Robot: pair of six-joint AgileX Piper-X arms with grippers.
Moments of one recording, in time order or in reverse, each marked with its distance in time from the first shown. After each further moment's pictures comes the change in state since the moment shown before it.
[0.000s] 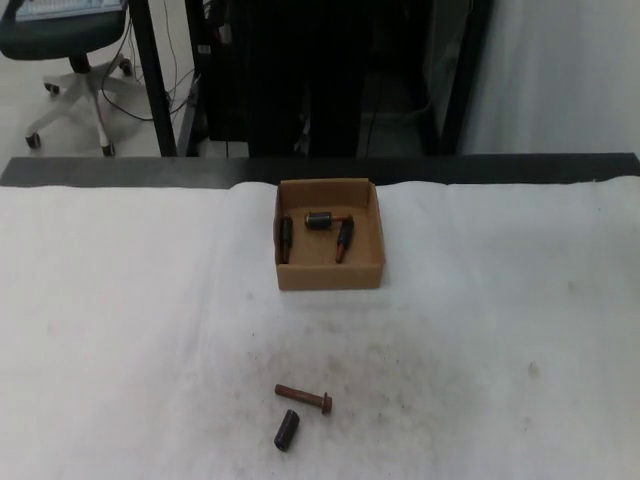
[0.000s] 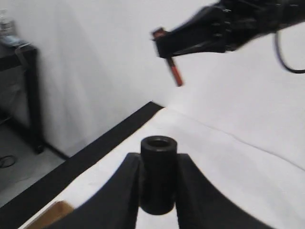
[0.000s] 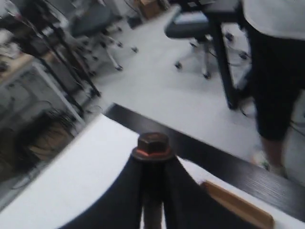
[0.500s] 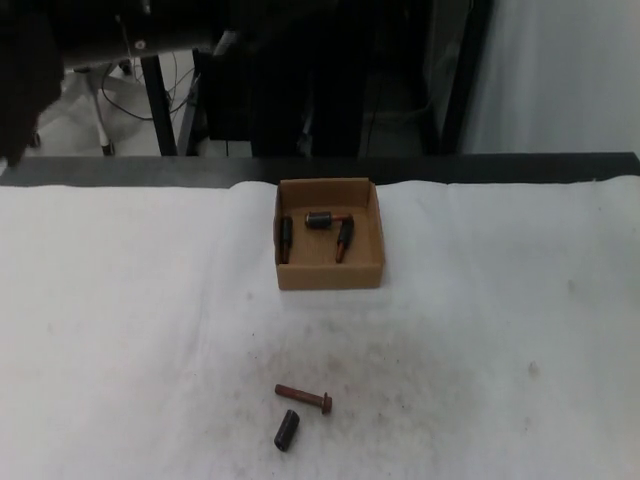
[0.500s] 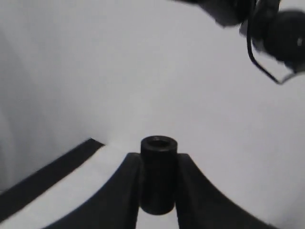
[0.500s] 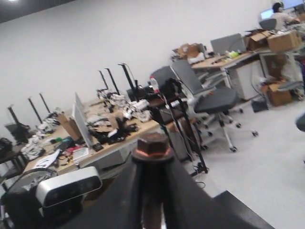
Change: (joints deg) left arm 0.4 0.0 21.0 -44.7 3.4 -21.9; right arm 2.1 -0.3 6.8 -39.4 -15.7 22.1
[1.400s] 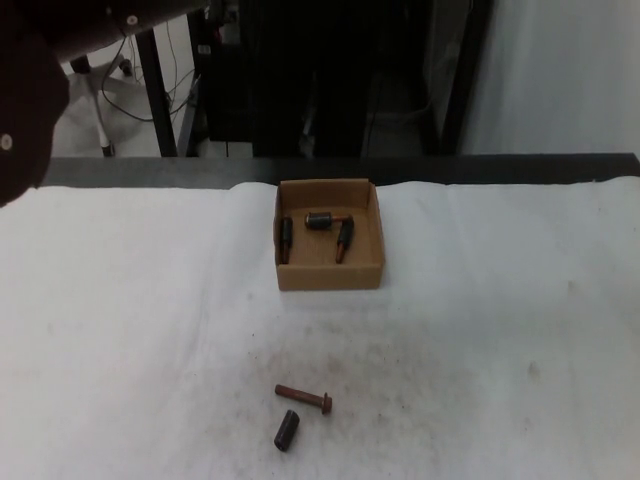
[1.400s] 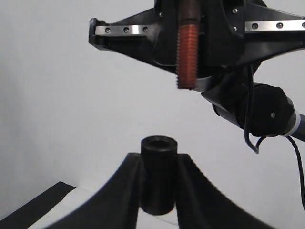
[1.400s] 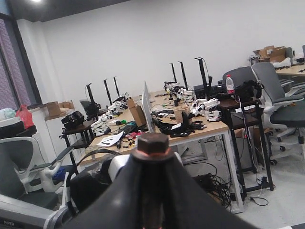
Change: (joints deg) left arm 0.0 0.0 1.0 -9.5 6.1 -7.8; right arm 12.8 0.0 4.2 -10.6 -1.2 0.4
